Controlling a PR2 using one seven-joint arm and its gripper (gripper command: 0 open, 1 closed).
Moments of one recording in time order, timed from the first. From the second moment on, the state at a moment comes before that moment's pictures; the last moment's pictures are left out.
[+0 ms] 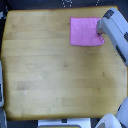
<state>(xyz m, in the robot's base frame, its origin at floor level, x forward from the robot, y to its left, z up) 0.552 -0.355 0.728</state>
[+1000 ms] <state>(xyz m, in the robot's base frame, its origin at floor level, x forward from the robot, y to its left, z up) 0.579 -0.205 0.779</state>
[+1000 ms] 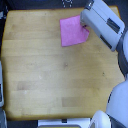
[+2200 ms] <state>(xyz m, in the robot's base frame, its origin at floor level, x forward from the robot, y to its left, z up) 0.559 -0.026 0.795</state>
